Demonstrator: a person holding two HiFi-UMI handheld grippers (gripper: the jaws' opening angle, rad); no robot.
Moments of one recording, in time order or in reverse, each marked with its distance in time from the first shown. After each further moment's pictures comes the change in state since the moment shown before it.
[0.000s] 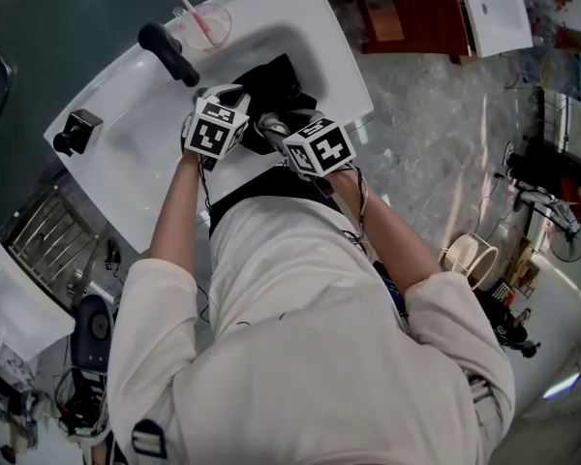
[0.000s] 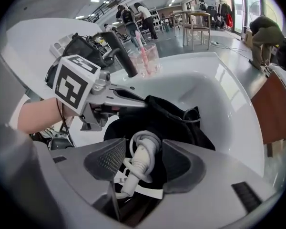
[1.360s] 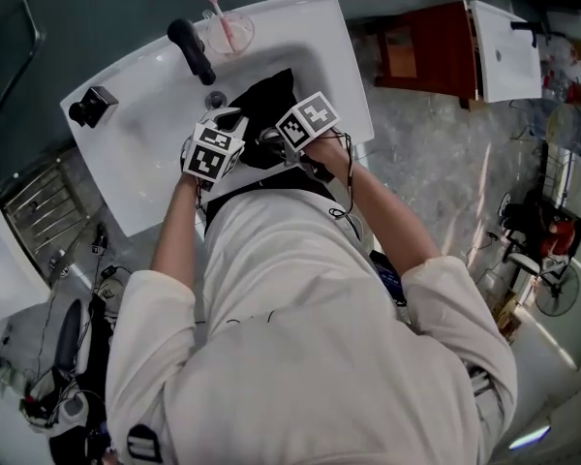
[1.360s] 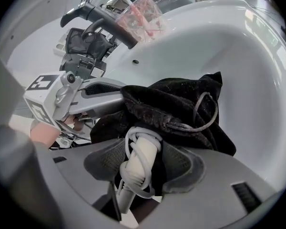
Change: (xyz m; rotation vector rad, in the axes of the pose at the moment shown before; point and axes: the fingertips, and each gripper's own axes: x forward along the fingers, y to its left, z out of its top) left arm -0.038 -0.010 -0.023 -0.090 -0.031 0.120; right arm 0.035 0.007 -0.014 0.024 0.350 0.295
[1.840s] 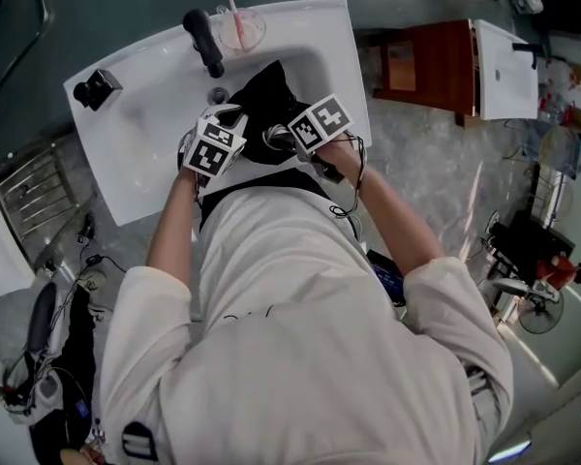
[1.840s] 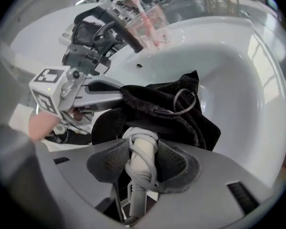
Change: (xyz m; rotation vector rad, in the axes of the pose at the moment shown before) left arm -0.011 0.002 0.000 0.020 0.000 0.049; right arm -0.025 -0.007 -0.001 -0.112 0.004 -0.069
